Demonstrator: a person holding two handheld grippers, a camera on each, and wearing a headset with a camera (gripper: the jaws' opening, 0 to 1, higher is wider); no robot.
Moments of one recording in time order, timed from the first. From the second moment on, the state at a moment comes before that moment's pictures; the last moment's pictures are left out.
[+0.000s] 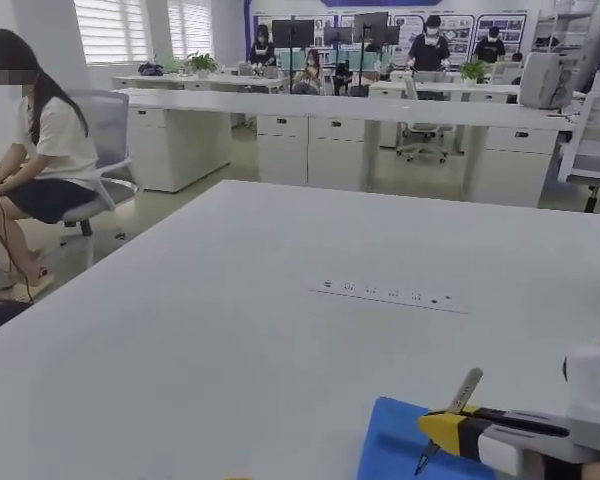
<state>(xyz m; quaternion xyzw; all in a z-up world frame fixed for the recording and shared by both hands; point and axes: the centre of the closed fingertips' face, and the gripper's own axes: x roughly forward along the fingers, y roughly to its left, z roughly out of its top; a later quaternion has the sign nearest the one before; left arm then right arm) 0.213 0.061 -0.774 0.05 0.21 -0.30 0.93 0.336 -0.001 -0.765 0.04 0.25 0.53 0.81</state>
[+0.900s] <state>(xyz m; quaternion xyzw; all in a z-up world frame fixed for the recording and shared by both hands) 0.216 0.063 -0.763 0.01 0.19 -0.29 0.94 0.270 0.024 -0.797 0.01 0.28 0.58 0.76</state>
